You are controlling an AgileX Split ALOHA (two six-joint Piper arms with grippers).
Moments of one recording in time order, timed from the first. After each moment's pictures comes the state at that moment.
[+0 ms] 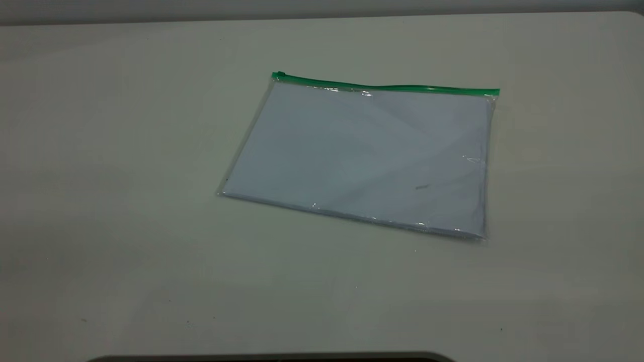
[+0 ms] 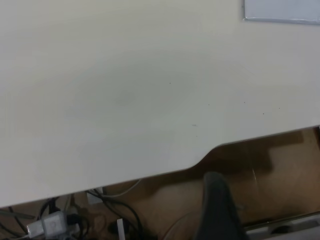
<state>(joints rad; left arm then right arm) -0.13 0.20 -0.49 -0.07 1.13 0.05 -0.06 -0.02 -0.48 0.14 1.14 -0.26</state>
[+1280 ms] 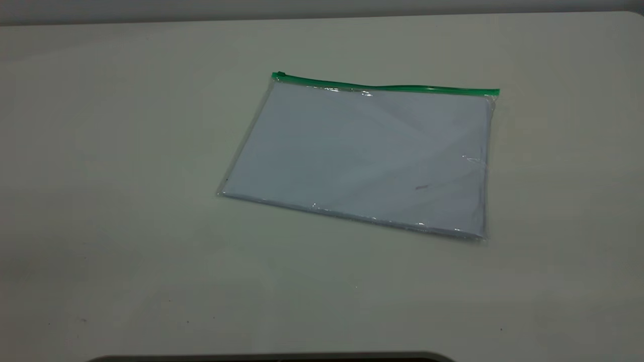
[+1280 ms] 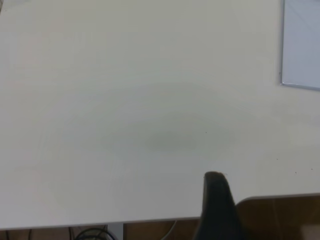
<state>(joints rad) 0.04 -0.02 -0.49 -0.07 1.13 0.08 -0.06 -0.02 -0.48 0.14 1.14 -0.26</state>
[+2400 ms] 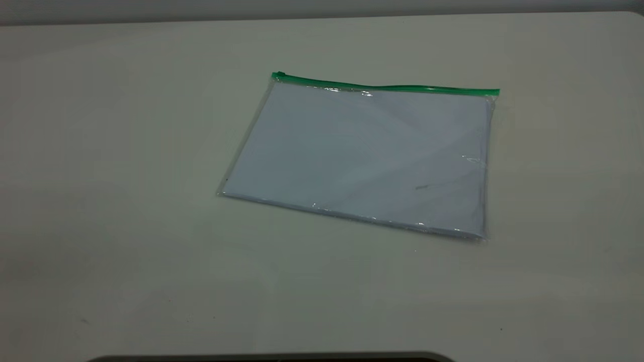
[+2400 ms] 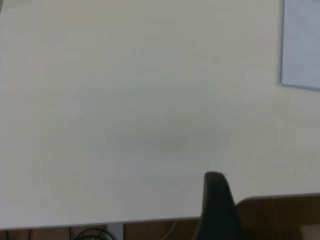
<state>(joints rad) 0.04 -0.02 -0.49 -0.07 1.13 0.08 0.03 -0.02 -0.48 0.07 1.14 -0.18</state>
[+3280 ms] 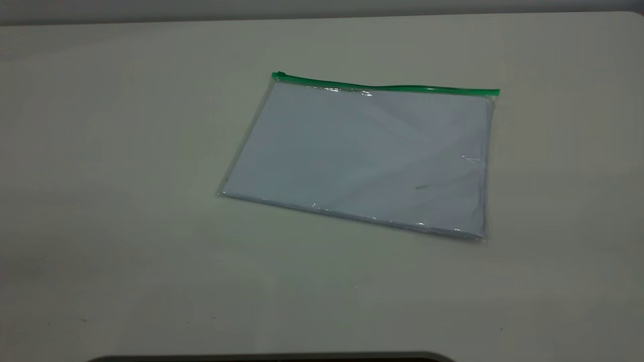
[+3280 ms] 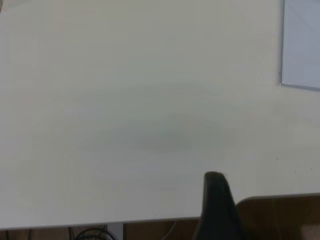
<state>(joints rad) 0.04 -0.02 -0.49 -0.07 1.13 0.08 0.03 -0.02 -0.48 0.00 1.13 -0.07</state>
